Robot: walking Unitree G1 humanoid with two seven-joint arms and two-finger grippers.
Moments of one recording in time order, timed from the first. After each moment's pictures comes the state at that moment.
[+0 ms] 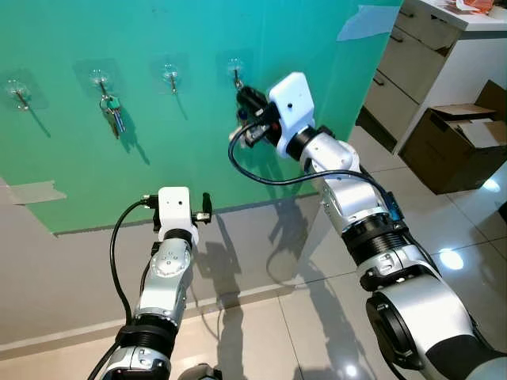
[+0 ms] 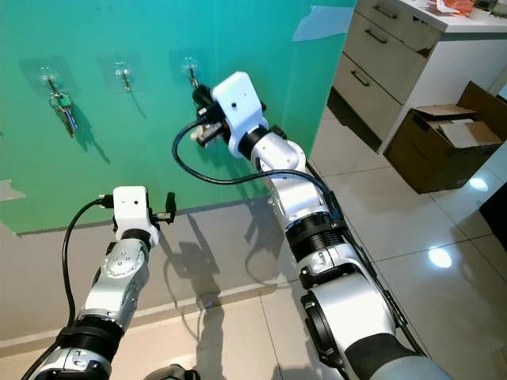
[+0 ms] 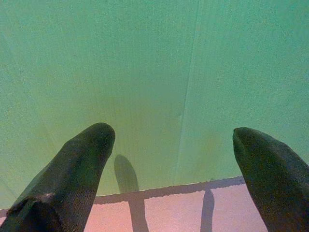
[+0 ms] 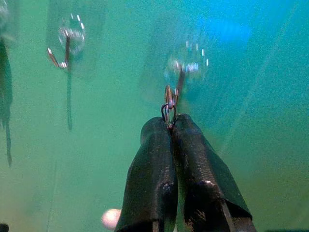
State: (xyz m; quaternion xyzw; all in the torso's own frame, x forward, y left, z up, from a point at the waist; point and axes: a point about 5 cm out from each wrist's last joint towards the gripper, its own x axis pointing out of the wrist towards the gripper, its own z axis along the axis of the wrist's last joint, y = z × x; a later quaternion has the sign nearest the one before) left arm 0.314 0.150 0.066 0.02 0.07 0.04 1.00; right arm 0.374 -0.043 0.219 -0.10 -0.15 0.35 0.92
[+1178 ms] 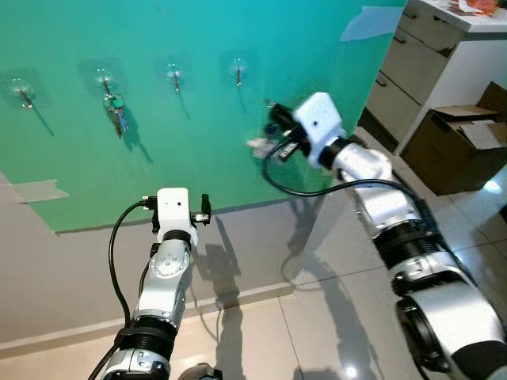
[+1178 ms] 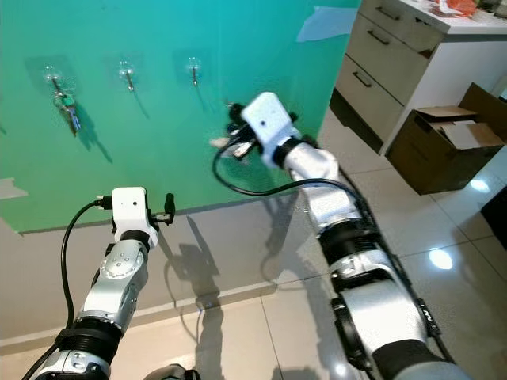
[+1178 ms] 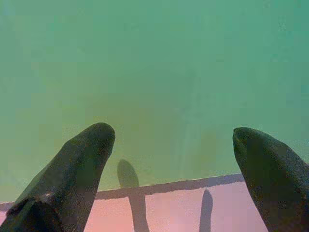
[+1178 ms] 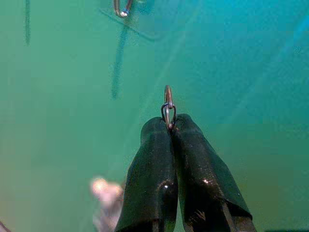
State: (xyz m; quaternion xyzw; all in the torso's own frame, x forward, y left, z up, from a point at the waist) left arm 0.312 0.149 0.065 0.01 0.07 0.04 1.00; right arm 0.375 -0.096 0.205 -0.21 -0.12 0.32 0.91
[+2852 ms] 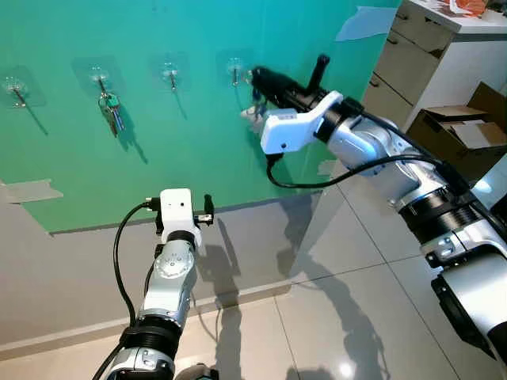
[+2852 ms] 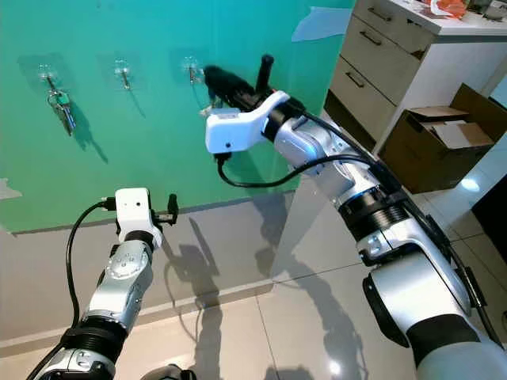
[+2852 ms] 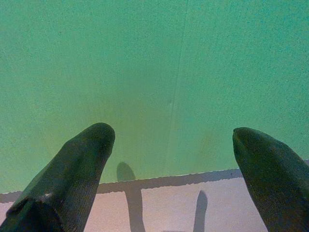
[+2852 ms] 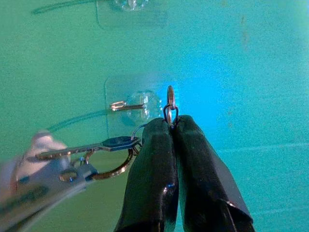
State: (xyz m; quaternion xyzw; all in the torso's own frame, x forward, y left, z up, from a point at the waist) left arm 0.313 0.145 0.063 0.01 0.08 0.05 1.00; right arm 0.362 -0.070 0.263 -0.60 -0.36 0.23 0.67
